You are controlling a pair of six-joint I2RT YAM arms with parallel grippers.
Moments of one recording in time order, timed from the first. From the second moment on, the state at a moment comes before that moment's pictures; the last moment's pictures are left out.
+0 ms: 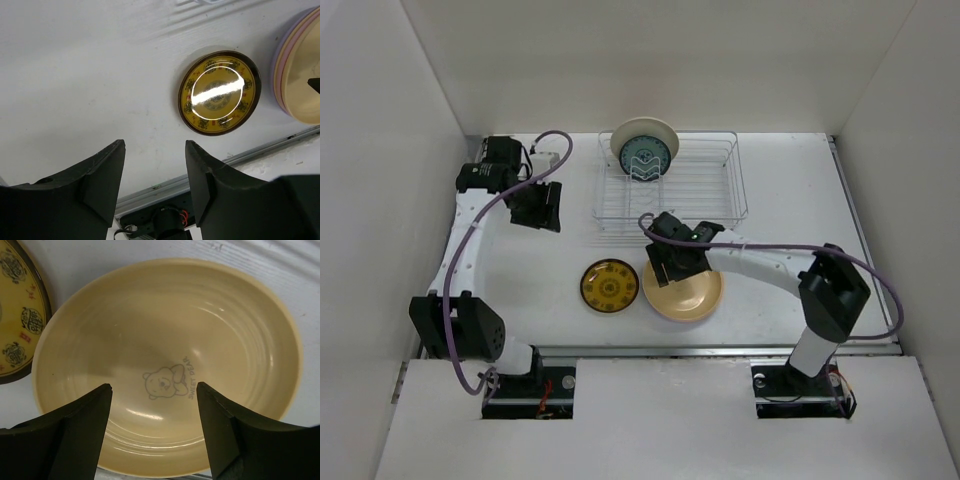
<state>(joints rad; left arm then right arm) -0.04 1.46 1.50 -1.18 0.29 0.17 0.88 1.70 1.25 -0.72 0.25 0.49</state>
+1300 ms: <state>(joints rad) -0.02 1.40 1.44 -1.12 0.20 0.17 0.86 1.61 1.83 -0.73 0.39 0.23</state>
